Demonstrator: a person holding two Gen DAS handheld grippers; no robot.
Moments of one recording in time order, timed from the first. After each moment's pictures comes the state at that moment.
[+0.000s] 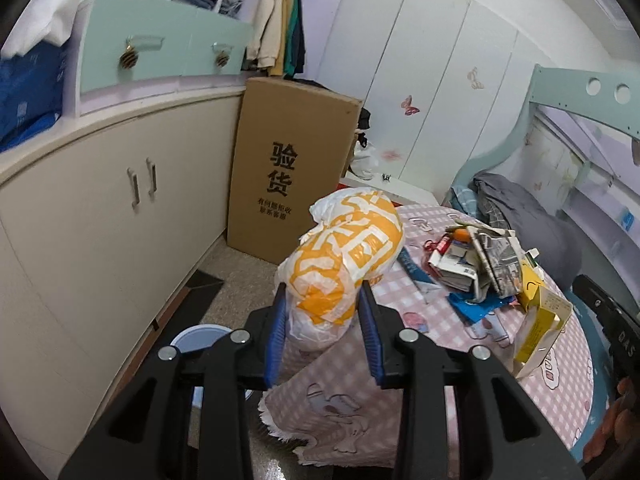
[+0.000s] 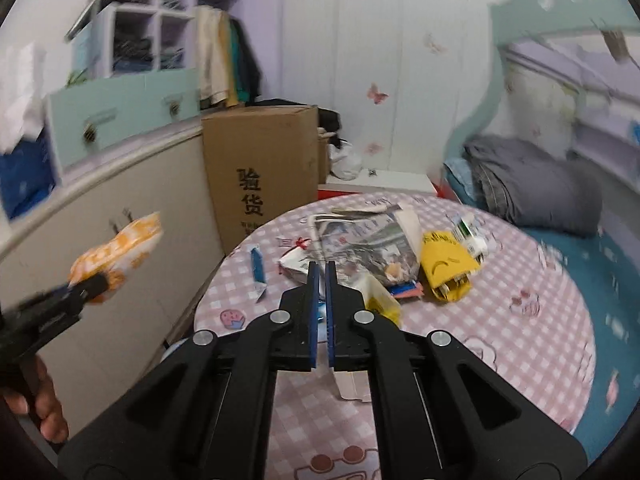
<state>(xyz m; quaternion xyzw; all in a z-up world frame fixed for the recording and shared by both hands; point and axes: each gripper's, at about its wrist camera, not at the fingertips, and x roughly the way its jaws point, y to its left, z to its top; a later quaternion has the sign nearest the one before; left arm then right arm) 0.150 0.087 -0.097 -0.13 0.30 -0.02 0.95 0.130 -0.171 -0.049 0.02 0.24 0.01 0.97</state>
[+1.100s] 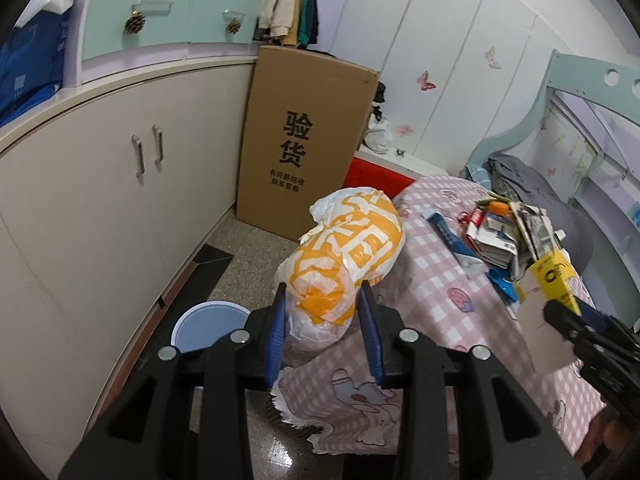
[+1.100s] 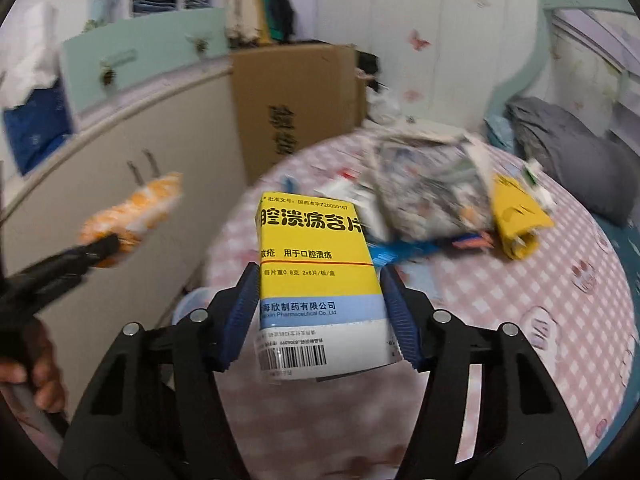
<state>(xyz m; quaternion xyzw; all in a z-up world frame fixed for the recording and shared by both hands) 0.175 0.108 -0.137 -0.13 0.34 -0.01 0.93 0.163 -0.127 -0.097 -0.01 0.33 0.10 0.94</state>
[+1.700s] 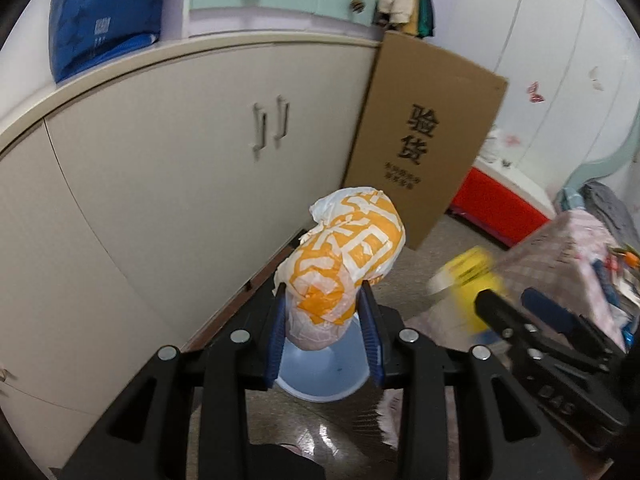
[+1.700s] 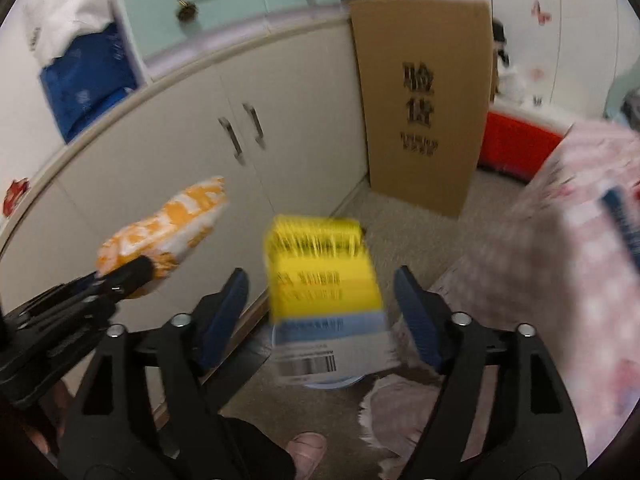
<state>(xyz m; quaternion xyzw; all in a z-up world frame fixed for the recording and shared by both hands) 0.211 0.243 -0.184 -0.15 0.39 0.16 0.90 0.281 0.072 -0.190 0.00 0.40 0.25 0.88</state>
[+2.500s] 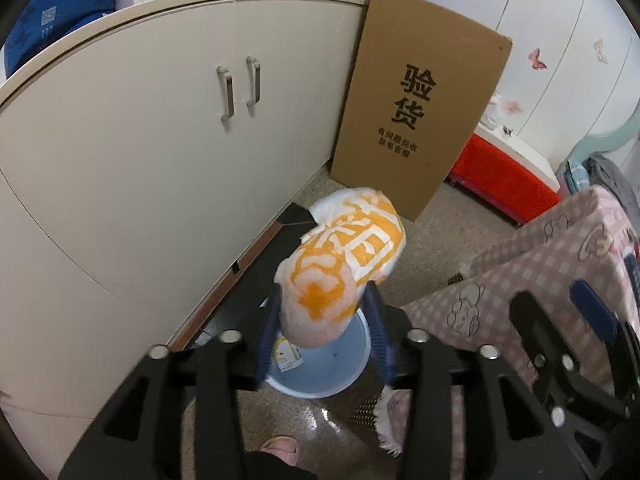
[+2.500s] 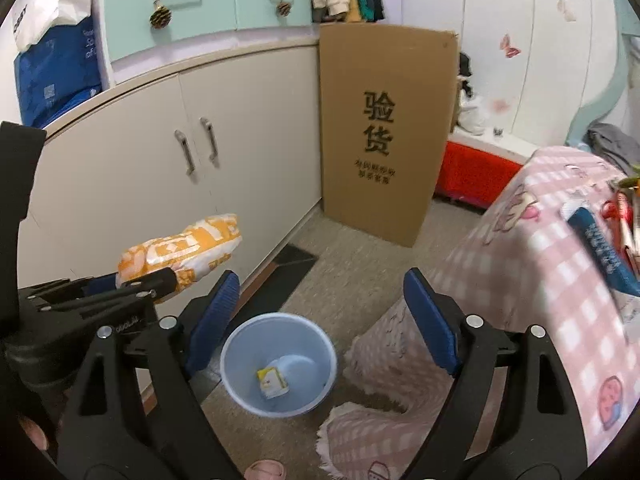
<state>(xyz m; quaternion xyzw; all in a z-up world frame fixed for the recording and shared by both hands) 0.270 0.234 -0.220 -0.14 0.44 0.14 0.88 0.277 0.064 -0.190 -0.04 0.33 0.17 0.93</state>
